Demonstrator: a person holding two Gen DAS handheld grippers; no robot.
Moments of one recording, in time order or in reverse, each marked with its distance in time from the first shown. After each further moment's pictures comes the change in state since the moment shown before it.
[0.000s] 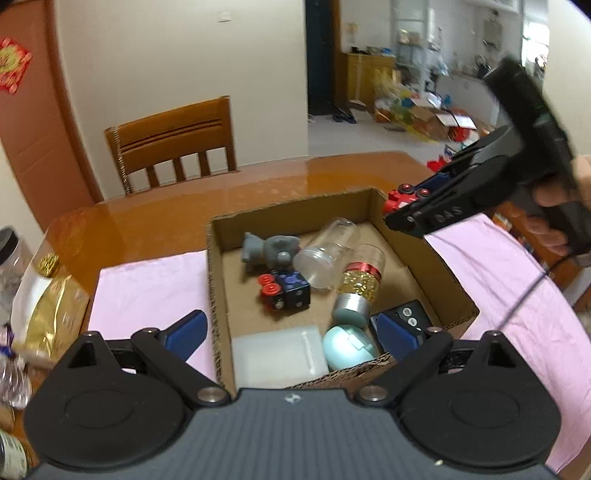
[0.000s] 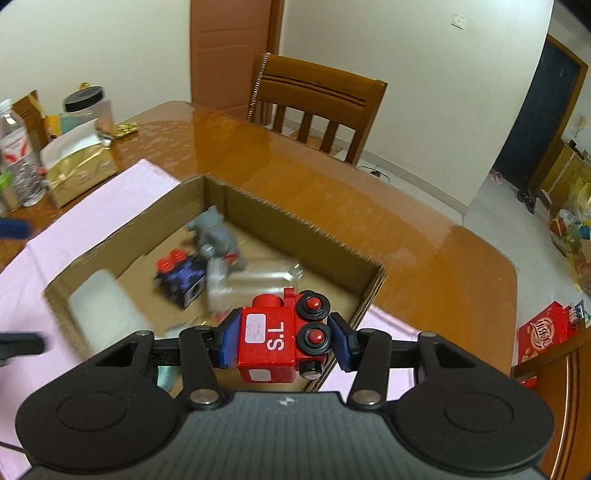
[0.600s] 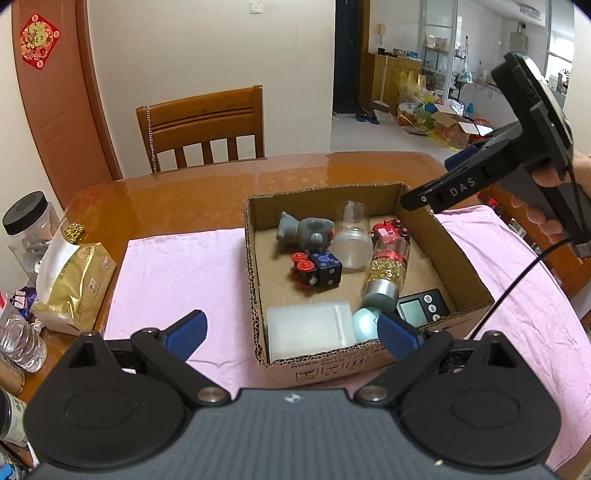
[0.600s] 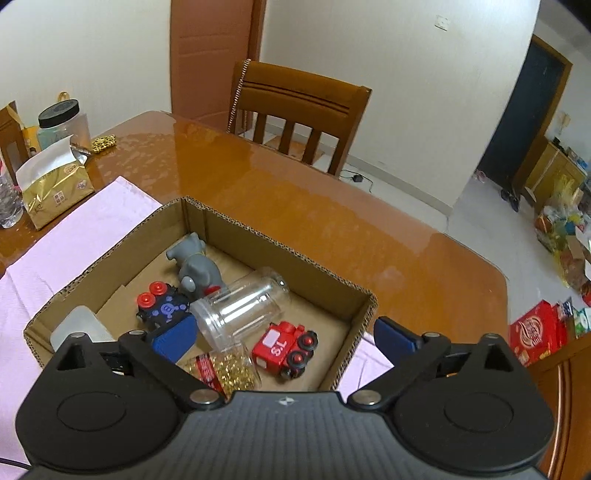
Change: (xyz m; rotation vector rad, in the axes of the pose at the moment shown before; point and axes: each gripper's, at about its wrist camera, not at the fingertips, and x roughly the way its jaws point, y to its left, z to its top) left arm -0.018 0.023 -0.019 -0.065 0.014 0.043; right arm 0.004 0.007 0.020 0.035 -0.010 -0.066
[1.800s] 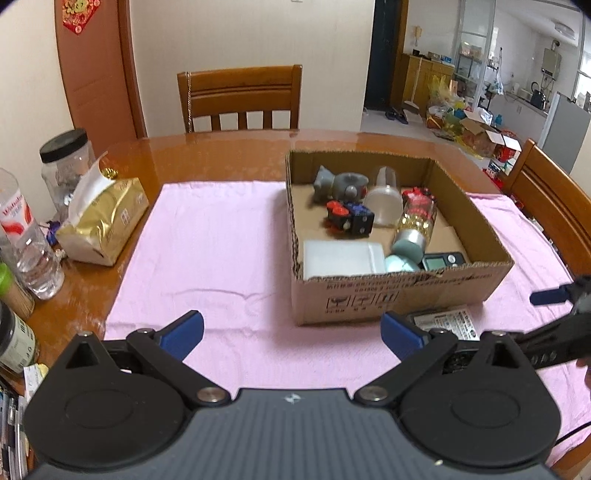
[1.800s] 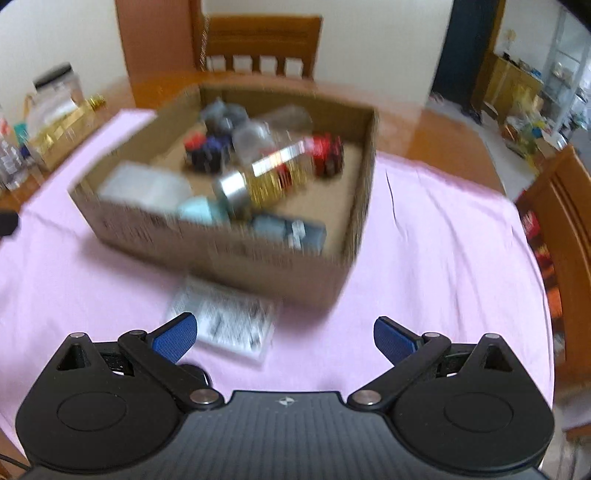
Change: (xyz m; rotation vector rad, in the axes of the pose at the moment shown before) left arm -0.010 0.020 -0.062 -0.108 0.034 0.047; right arm -0.035 0.083 -0.161 0.243 0.131 -0.067
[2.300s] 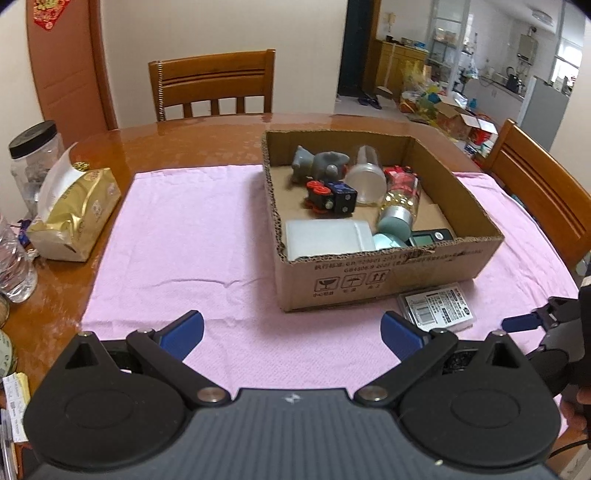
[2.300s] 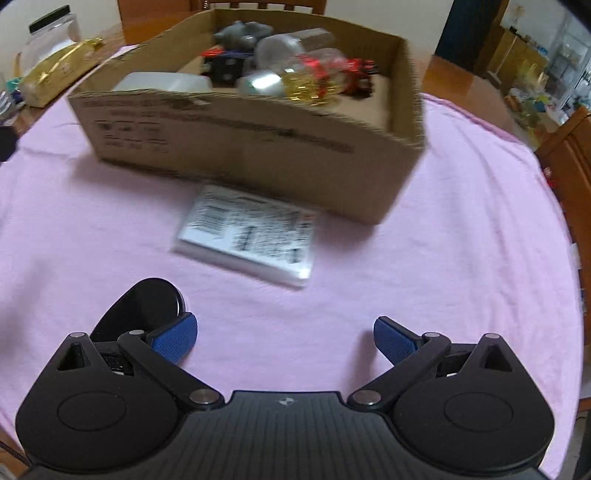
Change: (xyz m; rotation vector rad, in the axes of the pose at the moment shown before) left arm 0.015 0.005 -0.008 0.053 0.035 -0.092; right arm 0.032 0.037 -0.037 -0.014 0.130 -0.004
